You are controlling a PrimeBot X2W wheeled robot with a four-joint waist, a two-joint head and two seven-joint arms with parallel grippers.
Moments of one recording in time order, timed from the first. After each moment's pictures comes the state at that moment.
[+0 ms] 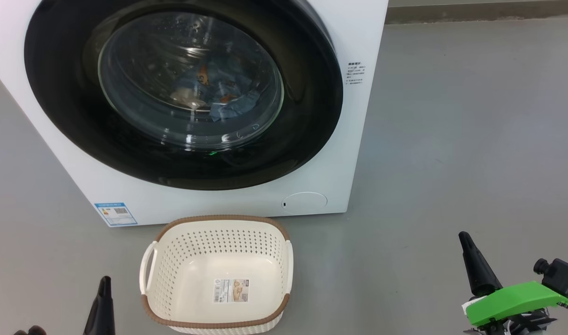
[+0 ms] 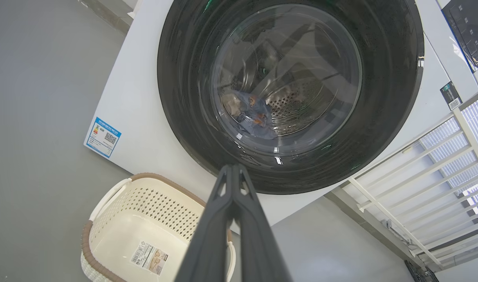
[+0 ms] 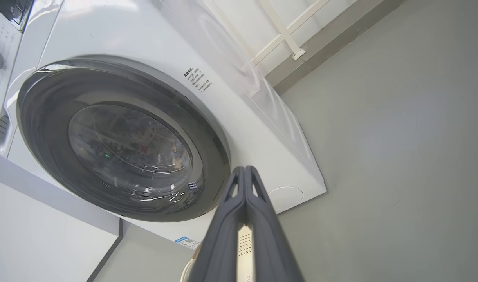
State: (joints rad) left arm 0.05 0.09 -0.03 0.17 -0.88 -0.13 -0.12; right arm -0.10 -0.18 0.05 0.30 0.93 0.13 -0.12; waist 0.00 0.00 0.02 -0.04
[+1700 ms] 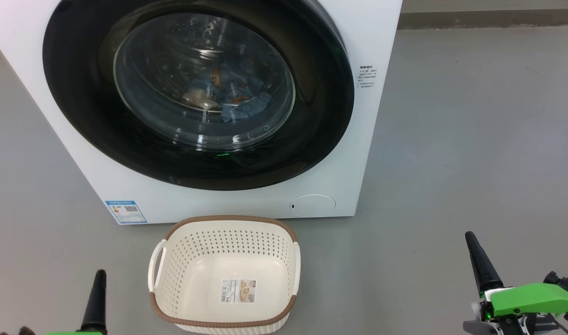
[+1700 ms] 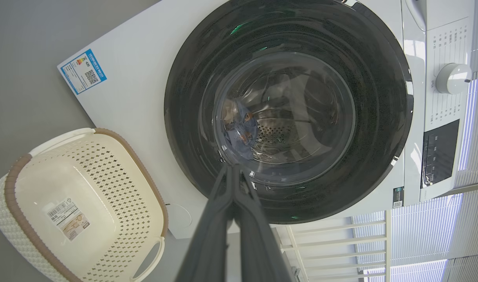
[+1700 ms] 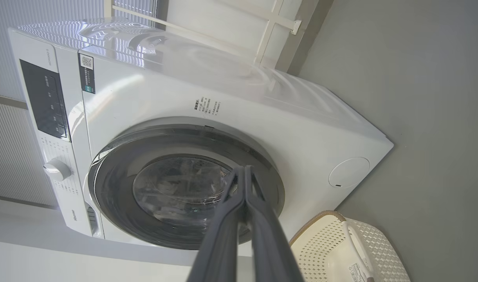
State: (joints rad) left arm -0.02 0.07 0.02 0.23 -1.36 -0.13 0.01; right arm -0.10 -0.10 -0.05 0.29 1.36 0.13 0.02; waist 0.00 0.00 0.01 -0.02
